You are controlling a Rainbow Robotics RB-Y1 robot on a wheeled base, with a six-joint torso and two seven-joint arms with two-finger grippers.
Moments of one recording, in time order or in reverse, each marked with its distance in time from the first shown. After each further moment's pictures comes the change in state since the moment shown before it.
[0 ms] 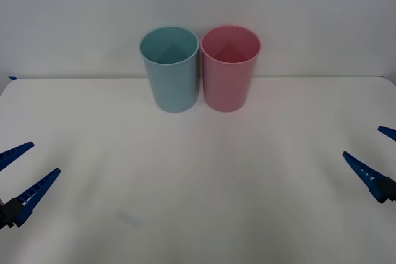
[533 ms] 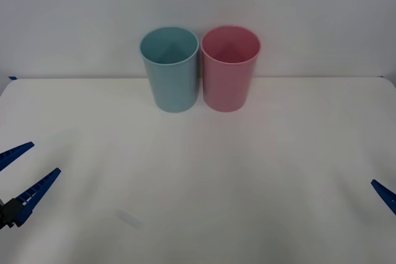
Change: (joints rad) right arm 0.137 0.078 -0.129 0.000 0.008 -0.096 -0.022; left arm 0.000 0.000 0.000 0.000 0.000 0.000 0.000
